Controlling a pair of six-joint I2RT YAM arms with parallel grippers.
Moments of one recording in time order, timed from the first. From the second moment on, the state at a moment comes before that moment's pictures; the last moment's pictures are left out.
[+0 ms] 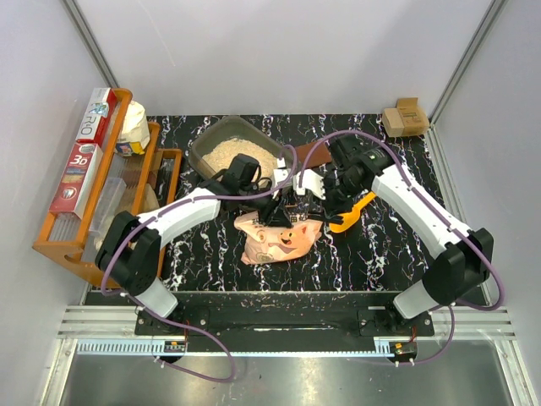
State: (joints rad) left arm -0.61 1.60 1.09 -0.24 0.87 0.20; right arm 0.51 1.52 1.47 -1.18 -0.40 -1.02
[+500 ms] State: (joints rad) left arm -0.57 1.56 1.05 -0.23 0.84 0.18; right arm 0.58 1.56 1.52 -1.20 -0.36 -1.06
